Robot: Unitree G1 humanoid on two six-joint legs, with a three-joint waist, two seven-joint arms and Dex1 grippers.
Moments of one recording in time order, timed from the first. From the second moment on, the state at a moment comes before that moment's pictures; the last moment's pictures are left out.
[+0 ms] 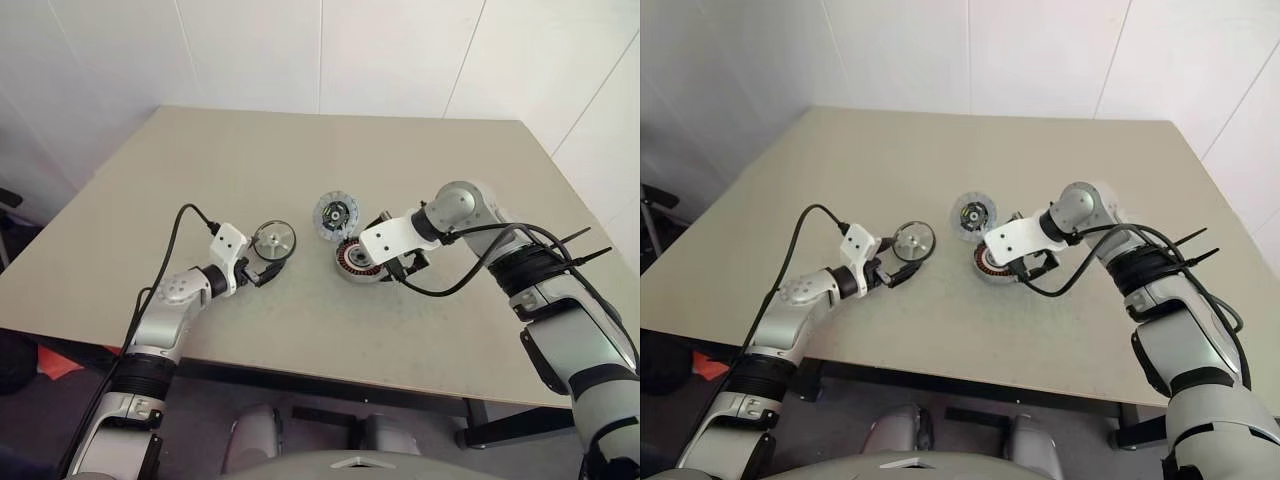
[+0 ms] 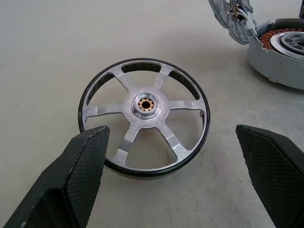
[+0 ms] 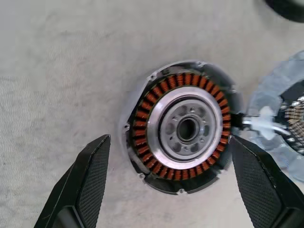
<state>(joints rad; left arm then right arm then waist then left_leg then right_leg) -0.30 0.36 -0.04 0.21 -0.18 0.20 -0.69 -0.89 -0.63 0.46 0.51 -0.28 -0.30 1.42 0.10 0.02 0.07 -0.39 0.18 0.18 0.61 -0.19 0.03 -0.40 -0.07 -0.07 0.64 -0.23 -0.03</state>
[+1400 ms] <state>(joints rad) -0.46 0.19 0.23 0.22 -0.59 0.95 -0.47 -0.75 -0.63 0.19 0.30 -0.15 0.13 1.02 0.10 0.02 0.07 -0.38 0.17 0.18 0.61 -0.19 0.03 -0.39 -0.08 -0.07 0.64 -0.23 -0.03</state>
